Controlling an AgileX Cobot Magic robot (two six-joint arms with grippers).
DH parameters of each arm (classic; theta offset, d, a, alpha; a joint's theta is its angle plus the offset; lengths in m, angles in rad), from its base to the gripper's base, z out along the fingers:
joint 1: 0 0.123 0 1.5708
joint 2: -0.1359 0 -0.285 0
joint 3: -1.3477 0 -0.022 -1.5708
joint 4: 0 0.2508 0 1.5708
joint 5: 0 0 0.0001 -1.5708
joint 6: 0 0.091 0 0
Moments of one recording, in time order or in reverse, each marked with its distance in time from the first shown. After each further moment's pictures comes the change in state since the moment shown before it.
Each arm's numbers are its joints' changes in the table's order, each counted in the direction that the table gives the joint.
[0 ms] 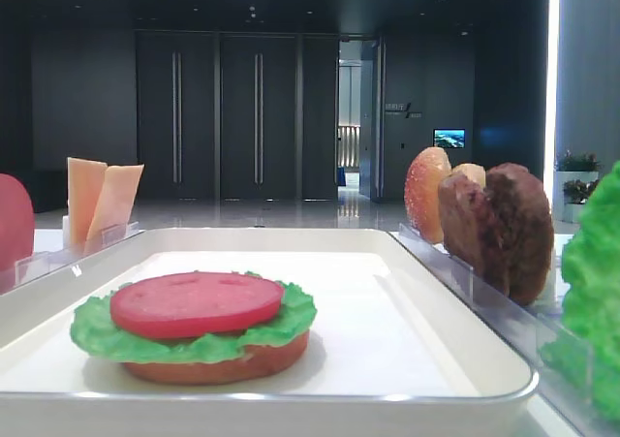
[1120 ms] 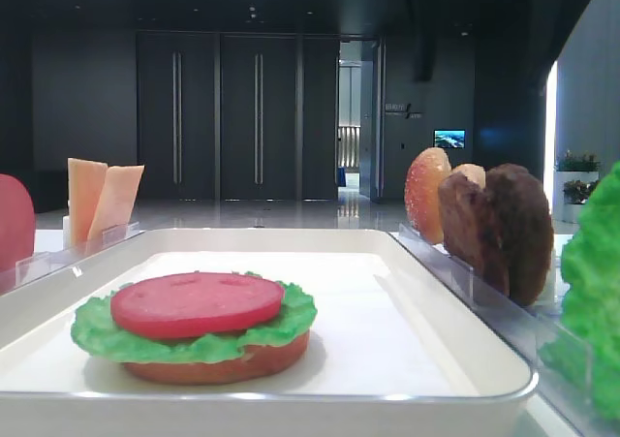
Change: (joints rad) left arm 0.000 0.000 -0.001 0.000 0.000 0.000; right arm 0.365 -0.237 0.002 -0.038 -0.001 0.336
